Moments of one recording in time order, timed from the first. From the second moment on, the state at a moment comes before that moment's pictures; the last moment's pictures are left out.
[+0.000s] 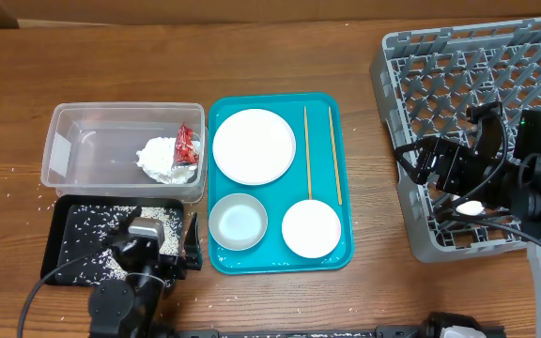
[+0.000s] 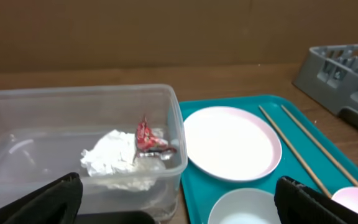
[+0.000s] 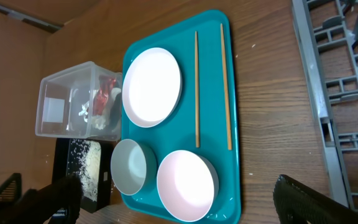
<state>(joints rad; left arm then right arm) -0.10 0.03 0.31 -0.50 0.06 -0.05 -0.13 1.13 1.26 -1.12 -0.61 0.20</state>
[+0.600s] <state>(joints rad) -0.10 0.02 0.11 -0.36 0.07 -0.05 -0.13 1.13 1.26 -1.11 -0.61 0.20</state>
